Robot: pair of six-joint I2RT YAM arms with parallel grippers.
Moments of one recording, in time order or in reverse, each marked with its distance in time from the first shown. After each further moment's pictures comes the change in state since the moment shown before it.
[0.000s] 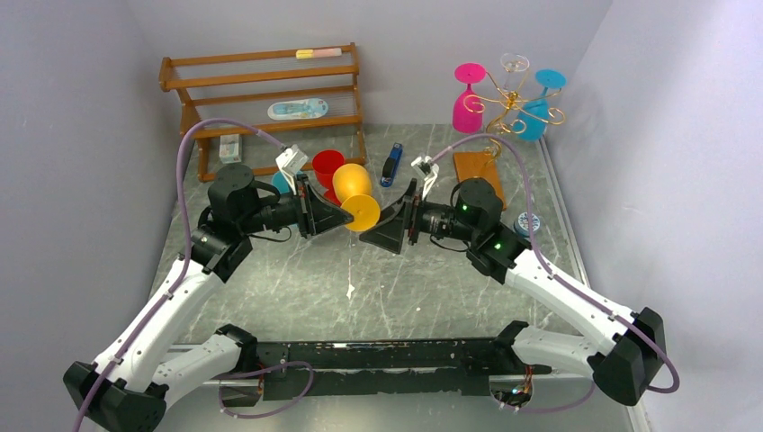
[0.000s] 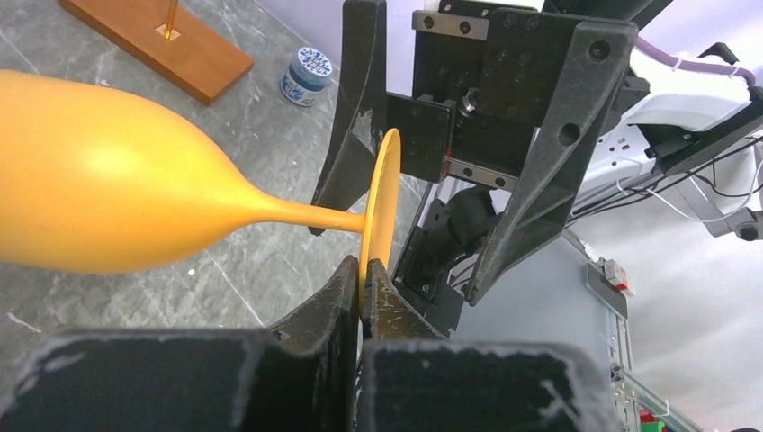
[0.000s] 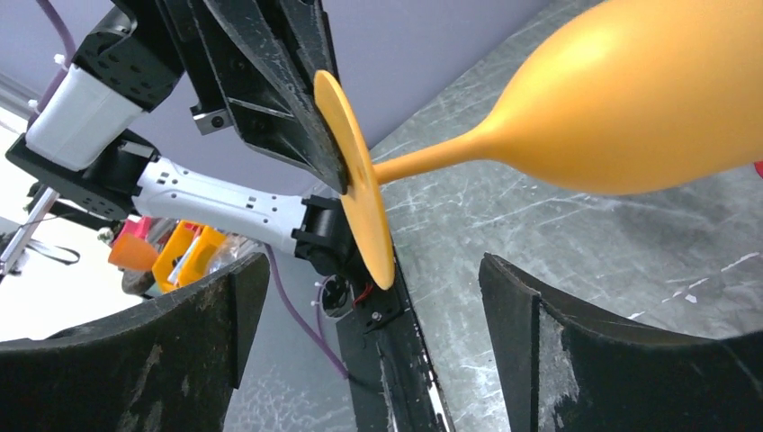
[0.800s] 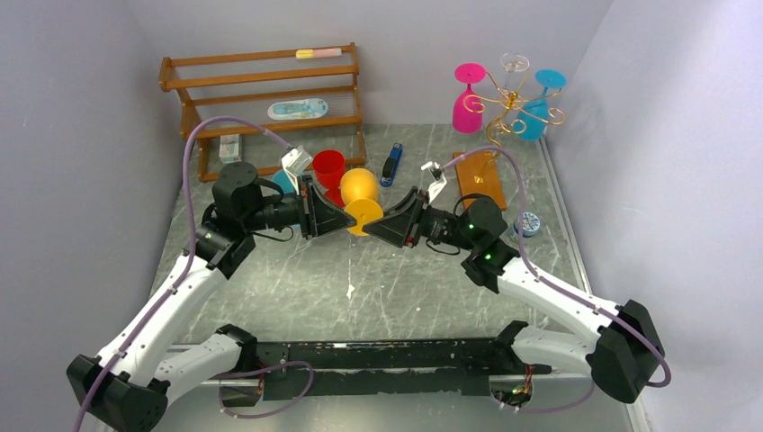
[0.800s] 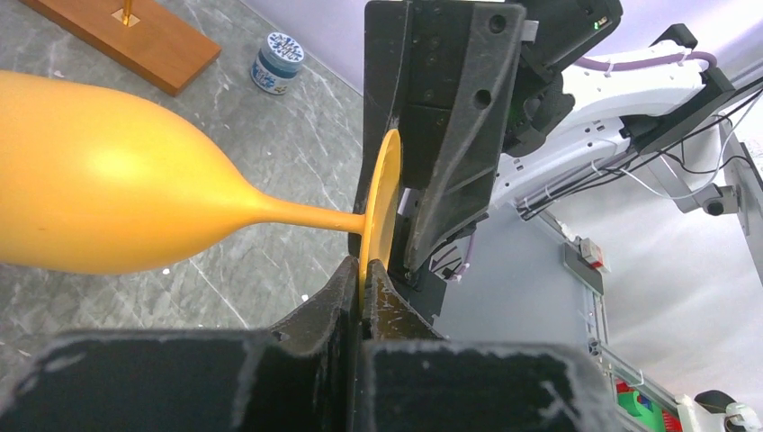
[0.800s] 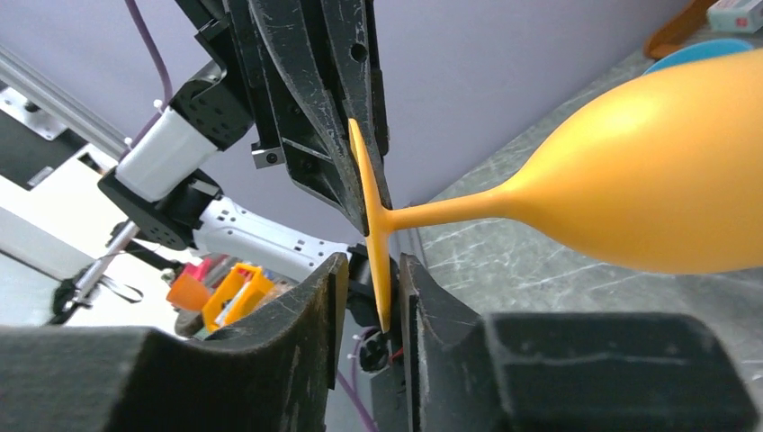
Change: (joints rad) left arm 0.000 0.026 0.000 0.018 0.074 -0.011; right arm 0.000 -0.001 -0.204 0.475 0.032 0.200
